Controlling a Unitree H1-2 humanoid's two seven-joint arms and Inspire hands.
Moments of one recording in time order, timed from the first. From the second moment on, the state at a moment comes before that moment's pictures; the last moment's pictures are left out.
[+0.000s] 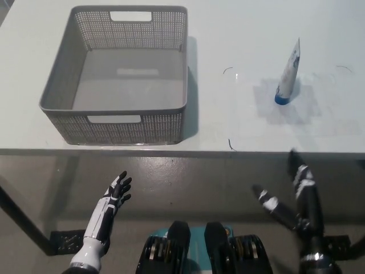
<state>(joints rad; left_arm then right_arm) -0.10 0.08 -0.02 0.28 0.02 -0.21 -0.06 -0.11 0.01 0.00 0.22 -0.11 -0.34 -0.17</state>
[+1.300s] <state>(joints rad) -0.05 0.07 -0.02 0.28 0.02 -0.24 -0.06 -0.70 -0.11 -0.15 0.81 -0.05 -0.36 -0.24</state>
